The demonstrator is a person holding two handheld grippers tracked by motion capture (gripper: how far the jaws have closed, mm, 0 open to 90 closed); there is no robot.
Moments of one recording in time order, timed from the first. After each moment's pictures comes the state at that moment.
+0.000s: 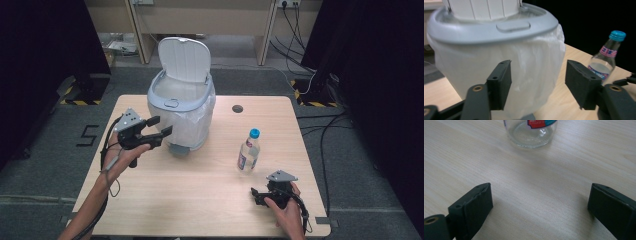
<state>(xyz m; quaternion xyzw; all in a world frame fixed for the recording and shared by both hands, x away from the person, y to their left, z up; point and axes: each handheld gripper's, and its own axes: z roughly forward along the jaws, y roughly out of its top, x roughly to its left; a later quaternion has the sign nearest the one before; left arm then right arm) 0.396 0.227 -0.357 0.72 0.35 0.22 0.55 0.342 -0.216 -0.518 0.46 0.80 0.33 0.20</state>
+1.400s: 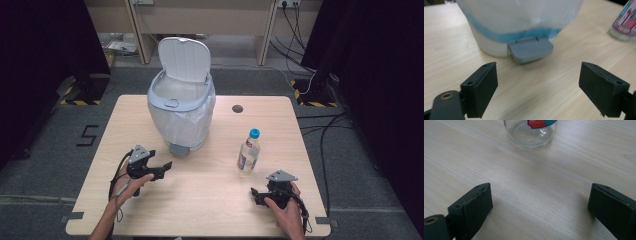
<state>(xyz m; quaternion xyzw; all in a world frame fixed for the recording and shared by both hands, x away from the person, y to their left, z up) 0.387 0.239 -0.495 0.75 0.42 0.20 0.46 0.342 -0.216 -0.518 0.46 0.80 0.33 0.20</state>
